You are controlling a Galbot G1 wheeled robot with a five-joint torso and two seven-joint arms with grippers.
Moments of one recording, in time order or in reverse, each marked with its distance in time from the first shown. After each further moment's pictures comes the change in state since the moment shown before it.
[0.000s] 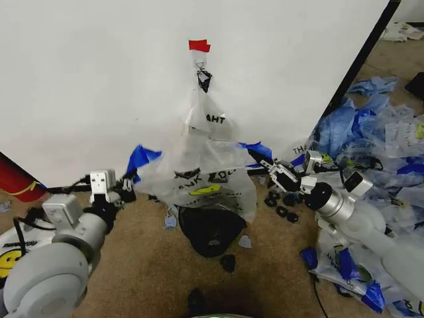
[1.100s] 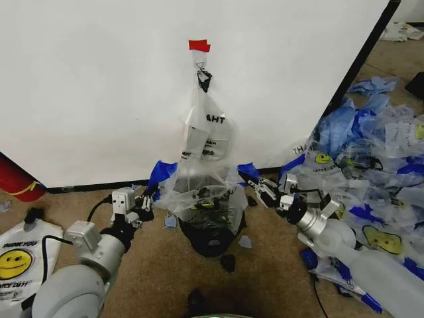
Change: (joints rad) left arm 0.113 -0.075 0.082 0.000 0.094 -0.055 0.141; right arm 0.007 0.151 -0.123 -0.138 -0.140 0.058 0.040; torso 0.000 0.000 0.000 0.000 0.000
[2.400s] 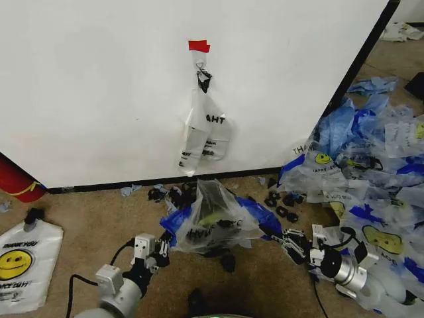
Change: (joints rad) left arm 0.115 -0.080 0.217 0.129 0.236 -0.107 0.123; right arm -0.423 -0.103 0.249 0.042 -0.207 0.044 -0.193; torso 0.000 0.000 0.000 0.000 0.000
